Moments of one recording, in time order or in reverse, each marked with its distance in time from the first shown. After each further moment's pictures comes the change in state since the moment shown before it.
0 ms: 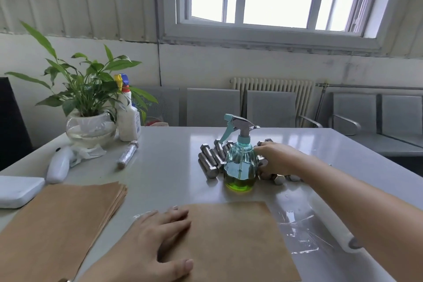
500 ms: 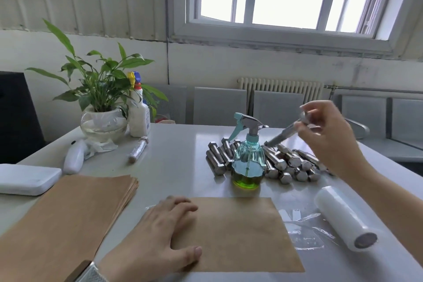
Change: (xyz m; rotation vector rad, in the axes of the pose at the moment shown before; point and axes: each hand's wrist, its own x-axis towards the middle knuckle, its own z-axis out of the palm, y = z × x) left_hand -0.006 0.002 0.007 -0.080 0.154 -0.028; right_hand -0.080 -0.009 -0.050 0.833 0.926 0.071
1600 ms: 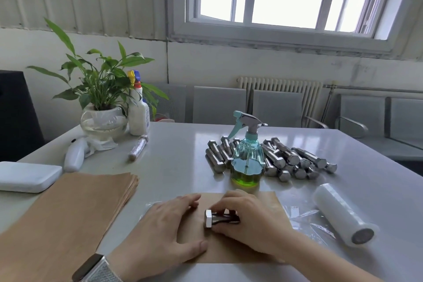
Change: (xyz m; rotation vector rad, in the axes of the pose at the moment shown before) left_hand 0.006 0.007 0.005 0.010 0.068 -0.011; right_hand -0.120 -0.050 0.089 -0.229 -0.787 -0.135
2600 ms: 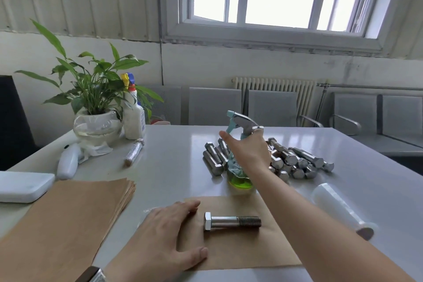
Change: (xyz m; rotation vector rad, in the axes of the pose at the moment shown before) left_hand -0.001 0.001 -0.003 -0.016 -0.048 -0.031; right_hand 0.112 0.039 -0.034 0.378 0.641 0.738
